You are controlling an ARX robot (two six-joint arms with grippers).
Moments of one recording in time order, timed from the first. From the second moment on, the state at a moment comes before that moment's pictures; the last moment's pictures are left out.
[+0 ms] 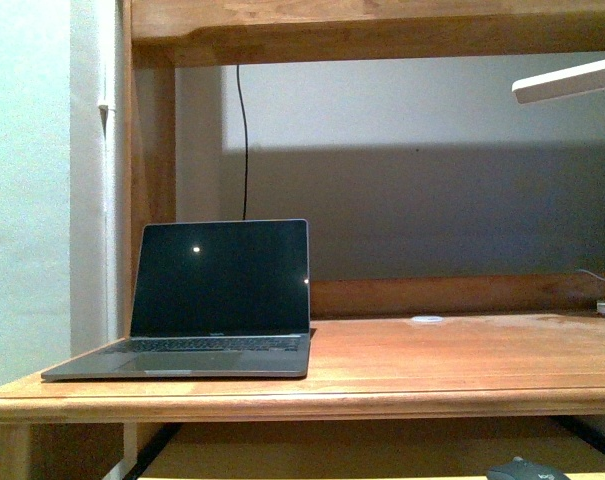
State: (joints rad) left arm -0.01 0.01 0.01 0.00 0.00 -0.01; right arm 0.51 0.48 0.25 0.29 0.27 0.05
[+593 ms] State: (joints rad) left arm -0.01 0.01 0.01 0.00 0.00 -0.01; right arm 0.66 1.40 0.72 0.45 0.42 -0.10
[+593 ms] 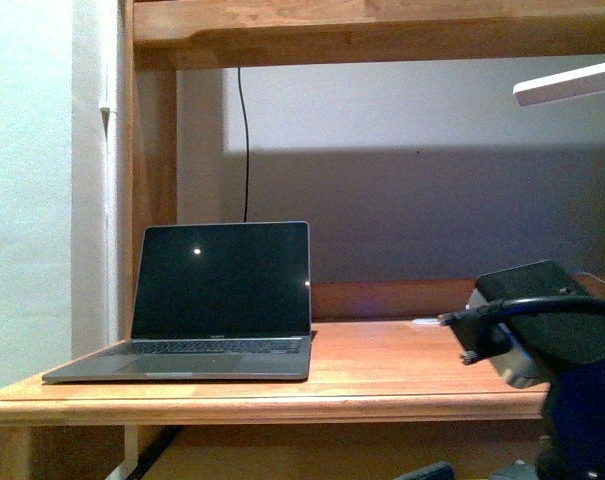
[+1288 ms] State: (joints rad) left arm -0.01 0.01 0.01 0.00 0.00 -0.01; right arm 0.50 1.67 0.97 0.28 0.42 -0.04
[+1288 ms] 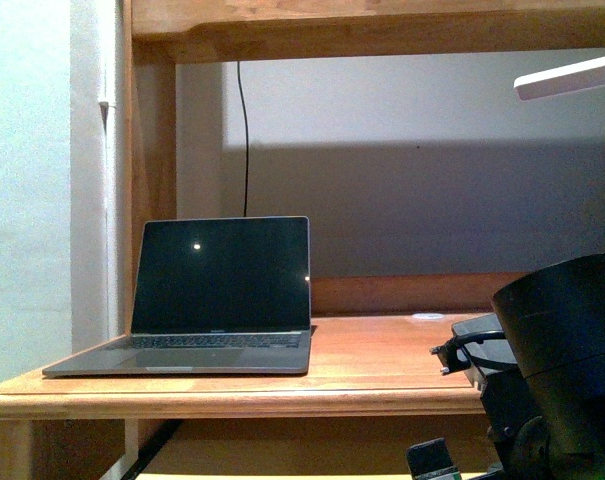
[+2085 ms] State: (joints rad) left arm -0.01 0.01 0.01 0.00 0.00 -0.01; right arm 0.42 1.74 1.02 0.23 0.35 0.05
